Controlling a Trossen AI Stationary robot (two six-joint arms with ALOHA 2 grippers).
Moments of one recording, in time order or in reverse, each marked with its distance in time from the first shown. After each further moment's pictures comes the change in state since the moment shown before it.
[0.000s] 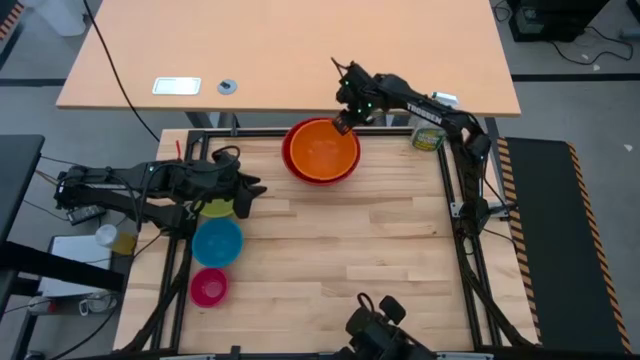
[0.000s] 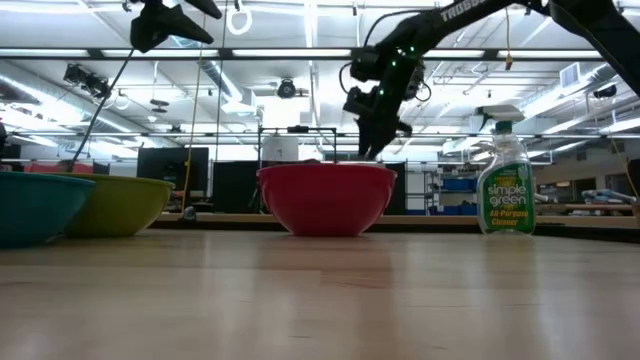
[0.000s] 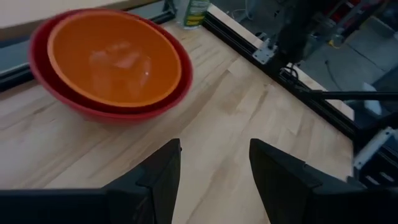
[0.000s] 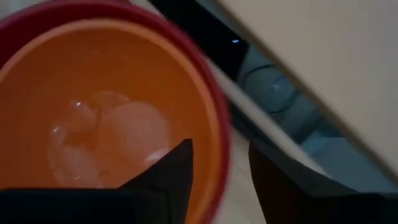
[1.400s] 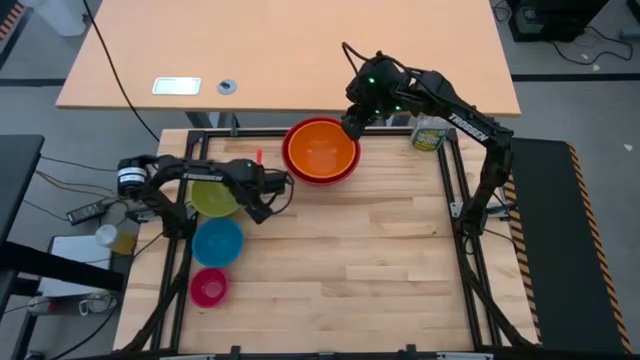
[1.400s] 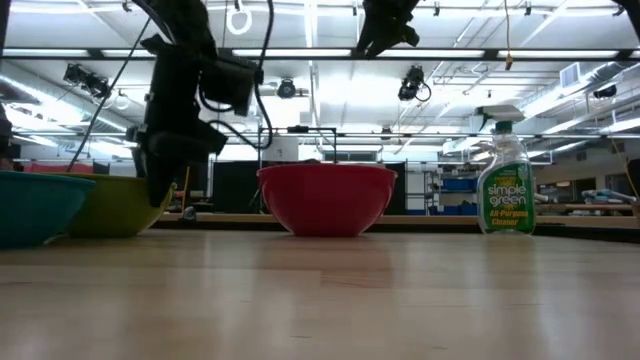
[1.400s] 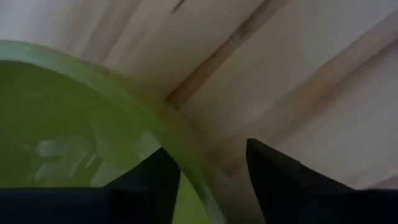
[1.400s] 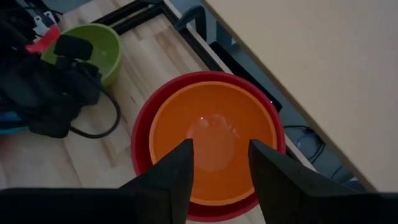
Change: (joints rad) left arm 0.294 0.701 0.000 -0.462 0.146 0.142; right arm 0.218 -0.233 0.232 -0.207 0.025 0.035
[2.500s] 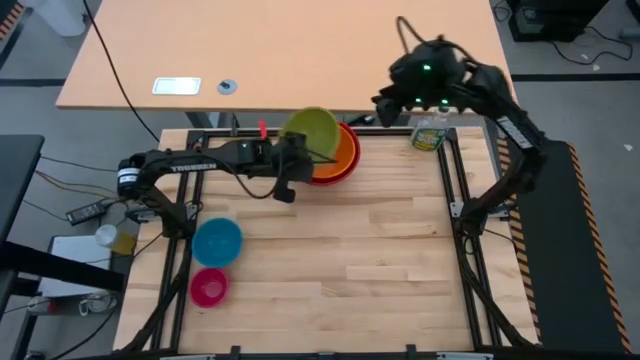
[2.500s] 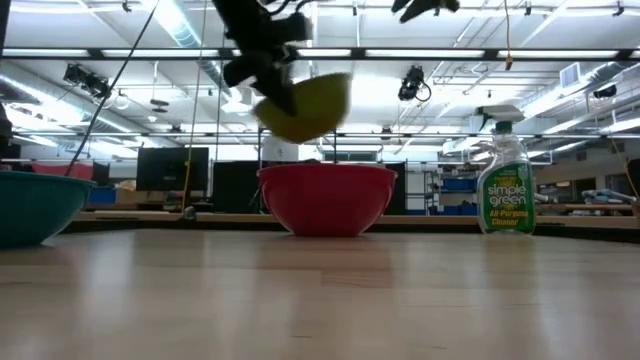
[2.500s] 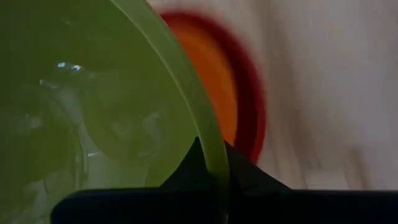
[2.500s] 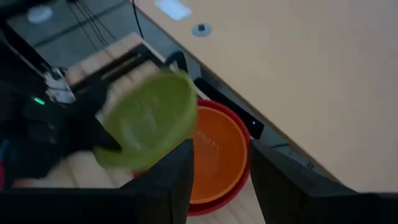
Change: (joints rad) left arm -0.027 -0.003 0.415 0.375 -0.072 1.175; right arm -0.036 -0.209 -0.002 -0.043 0.054 0.072
